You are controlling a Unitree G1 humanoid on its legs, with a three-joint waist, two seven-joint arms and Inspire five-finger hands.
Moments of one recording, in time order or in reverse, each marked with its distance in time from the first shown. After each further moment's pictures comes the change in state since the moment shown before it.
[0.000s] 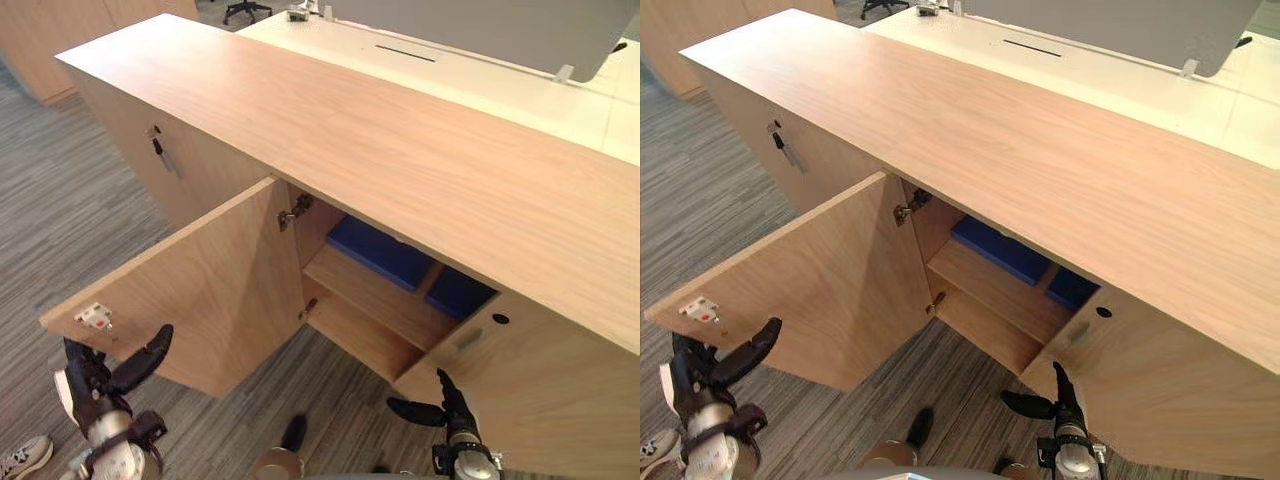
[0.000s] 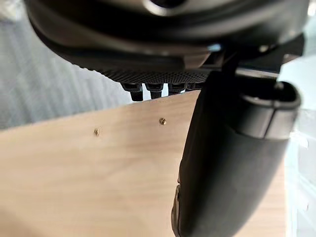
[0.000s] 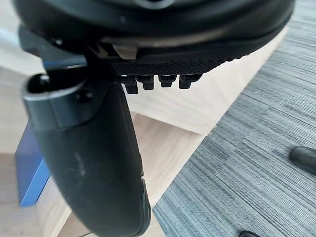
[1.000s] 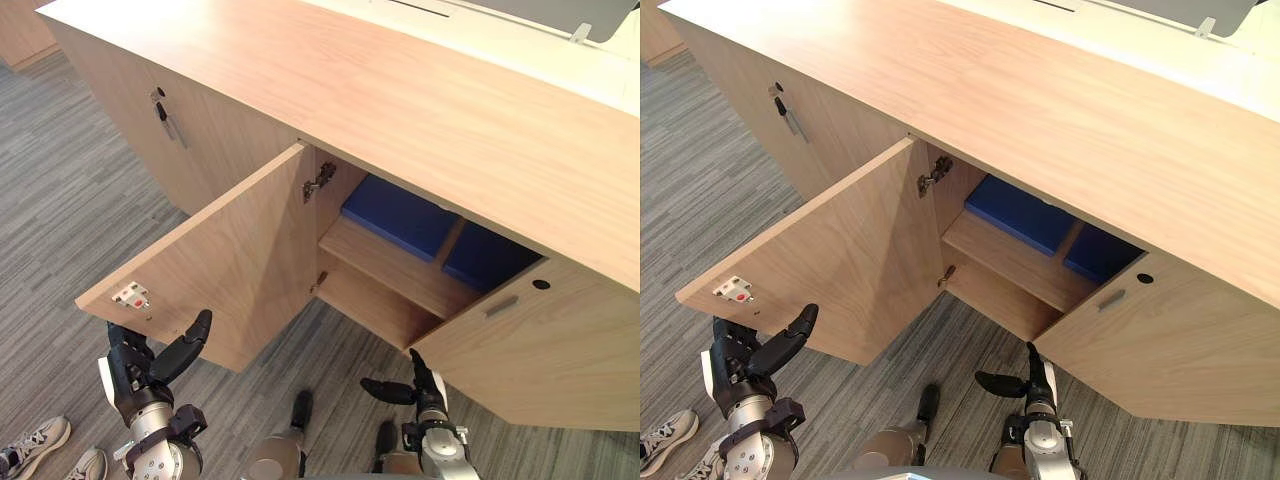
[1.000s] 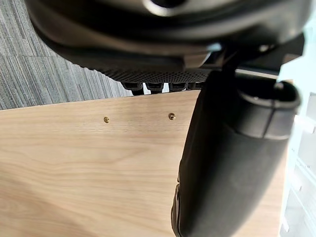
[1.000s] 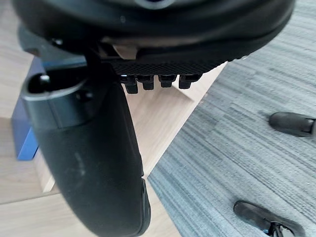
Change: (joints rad) left arm -0.038 0.046 -0.203 -0.005 -0.006 -0.095 0.097; right arm -0.109 0.059 0.108 0.048 0.018 -0.003 -0.081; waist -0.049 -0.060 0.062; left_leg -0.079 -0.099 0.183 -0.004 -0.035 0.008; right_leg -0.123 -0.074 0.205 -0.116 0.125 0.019
